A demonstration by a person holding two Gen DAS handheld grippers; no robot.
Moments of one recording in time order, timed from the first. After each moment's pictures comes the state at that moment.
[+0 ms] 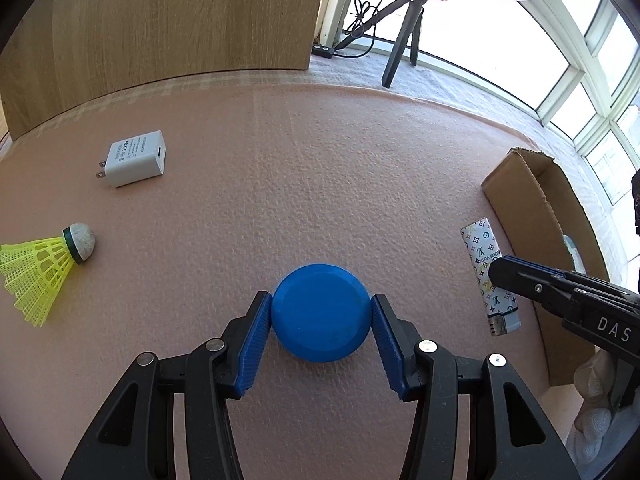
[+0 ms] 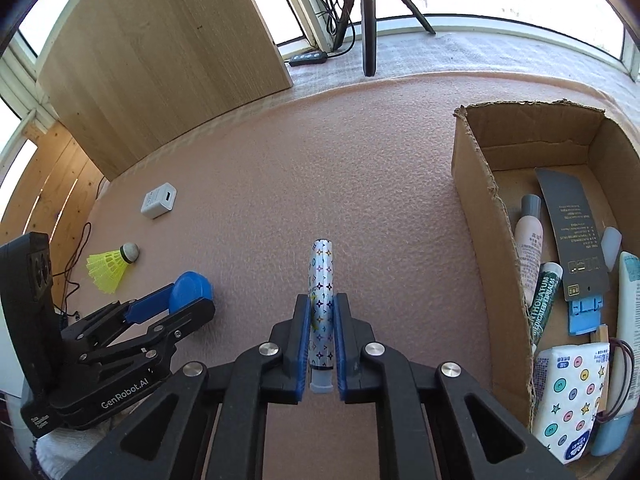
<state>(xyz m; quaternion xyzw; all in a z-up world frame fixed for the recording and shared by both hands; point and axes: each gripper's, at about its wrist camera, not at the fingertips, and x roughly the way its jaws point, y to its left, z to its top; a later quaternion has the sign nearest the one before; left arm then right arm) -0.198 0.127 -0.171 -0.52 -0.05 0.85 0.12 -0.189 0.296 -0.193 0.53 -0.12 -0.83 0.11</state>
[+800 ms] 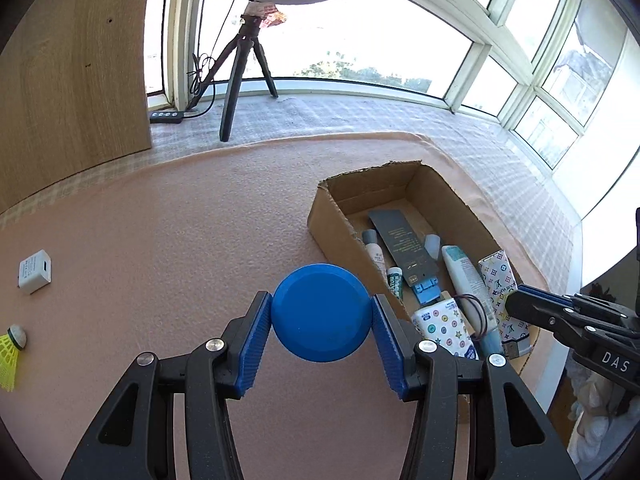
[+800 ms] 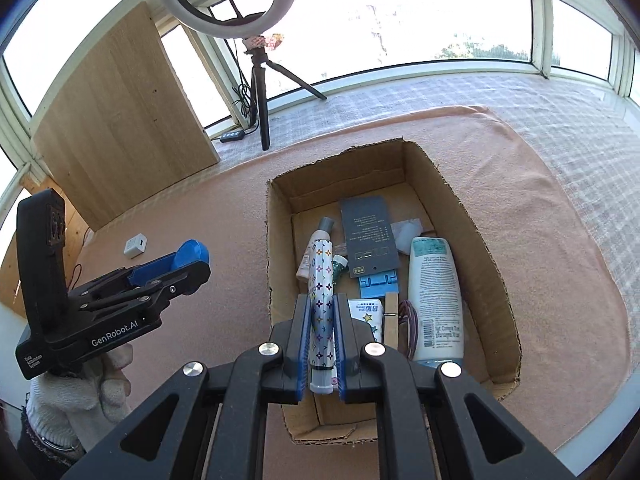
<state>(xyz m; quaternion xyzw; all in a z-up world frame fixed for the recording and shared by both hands) -0.186 0.278 -0.098 -0.46 -0.01 0.85 0.25 -0.104 0.433 -0.125 0.47 -0.14 -0.87 0.02</state>
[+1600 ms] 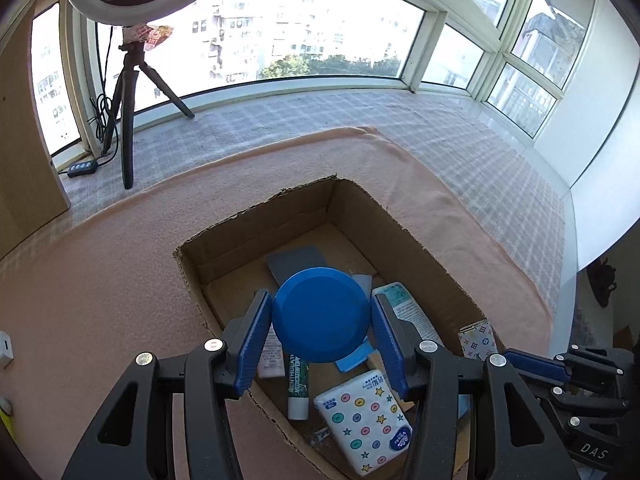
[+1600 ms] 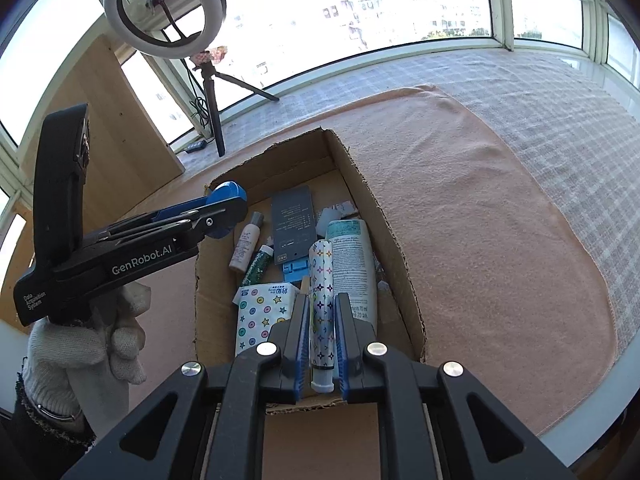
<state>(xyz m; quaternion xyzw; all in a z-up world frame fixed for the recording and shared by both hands) -0.215 0.405 -0.094 -0.46 0.04 0.84 0.30 -0.083 0.499 -0.138 0.47 -0.17 -0.86 0.01</state>
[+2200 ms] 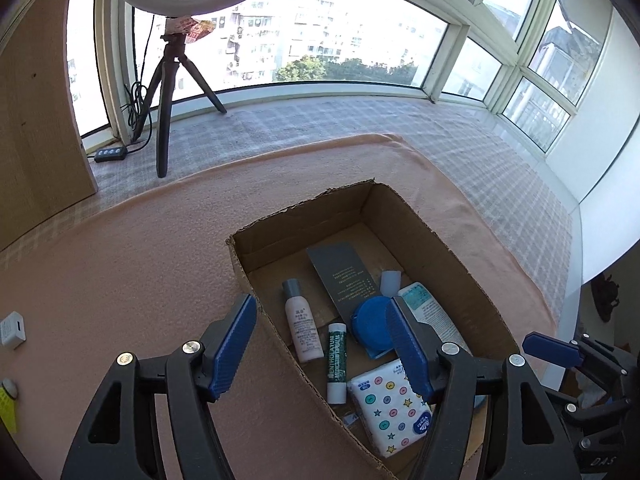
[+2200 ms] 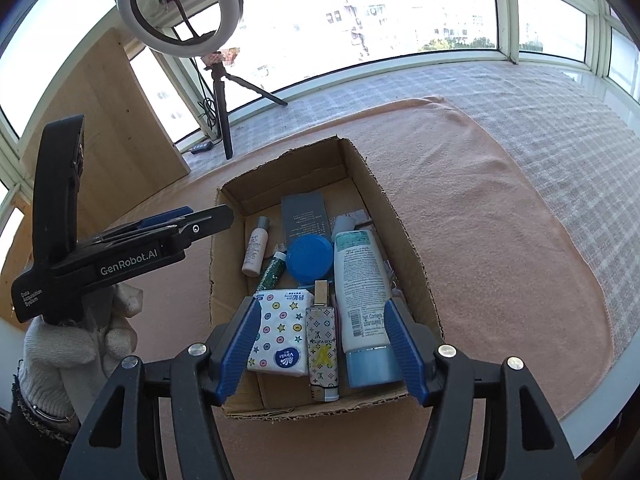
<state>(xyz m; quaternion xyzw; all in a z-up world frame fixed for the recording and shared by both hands) -0.218 0.362 -0.089 -0.46 0.02 0.85 0.27 -0.086 0.478 -0.127 0.46 -0.15 -0.87 0.00</state>
